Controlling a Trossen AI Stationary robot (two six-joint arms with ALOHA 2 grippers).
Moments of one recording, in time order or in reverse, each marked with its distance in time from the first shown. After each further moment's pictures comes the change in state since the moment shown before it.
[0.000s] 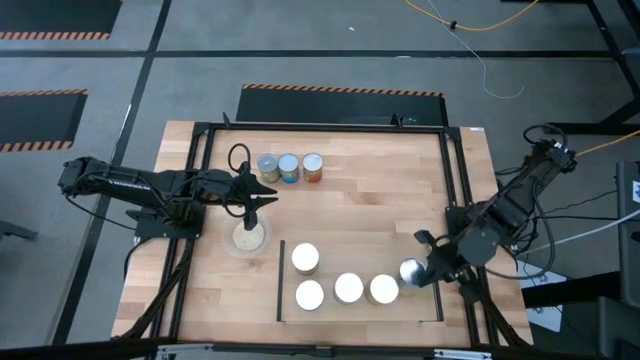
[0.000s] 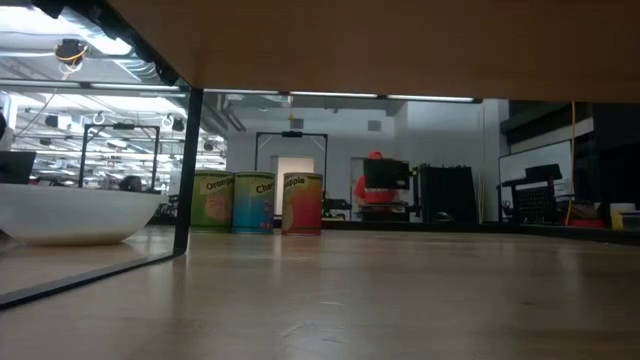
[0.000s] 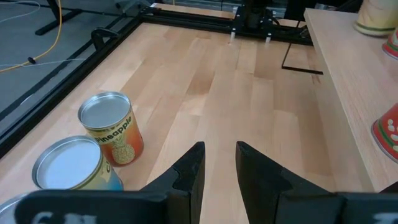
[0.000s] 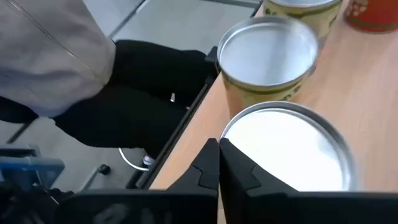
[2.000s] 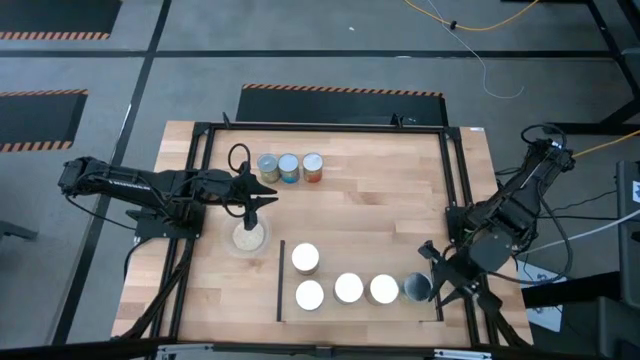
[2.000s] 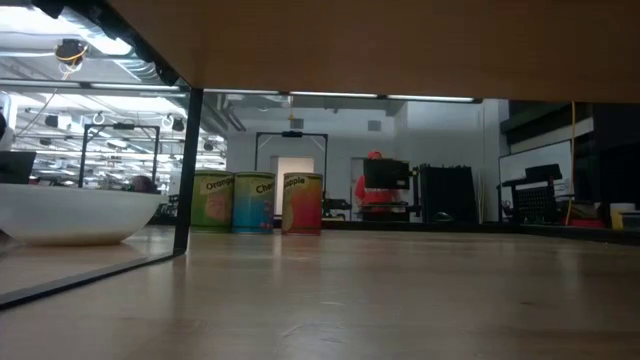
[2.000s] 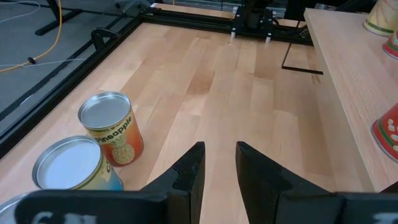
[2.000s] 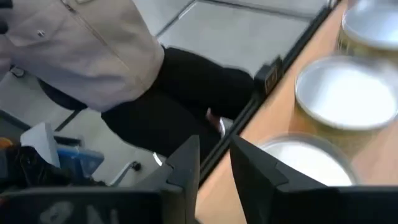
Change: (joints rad) left arm 0.000 0.000 0.000 0.000 0.000 0.001; right arm 0.063 0.035 0.074 0.061 -0.114 -0.023
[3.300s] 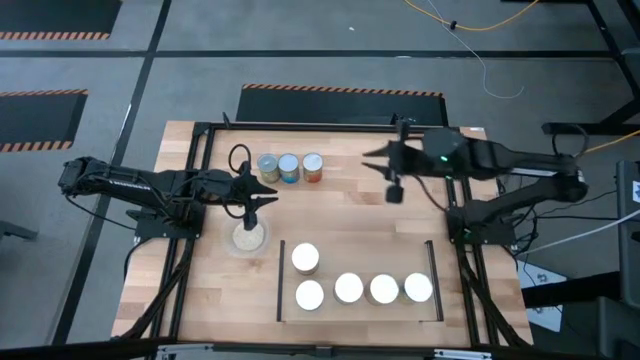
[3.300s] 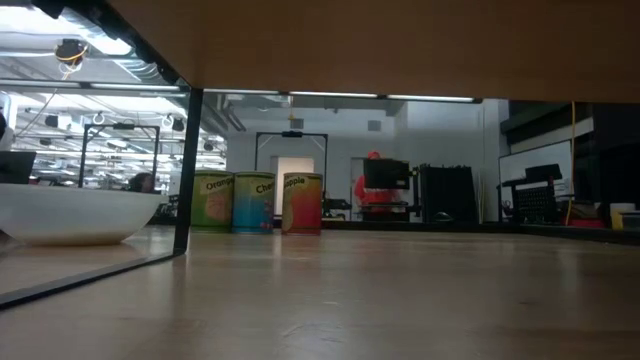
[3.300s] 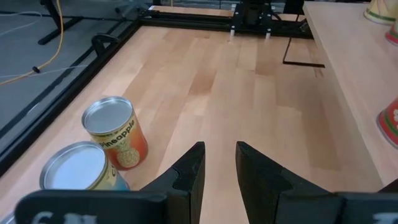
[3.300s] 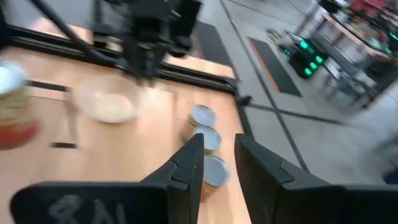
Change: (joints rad) left arm 0.000 0.002 0.000 0.000 -0.004 0.056; right arm -0.828 0.096 0.194 0.090 0.340 -0.561
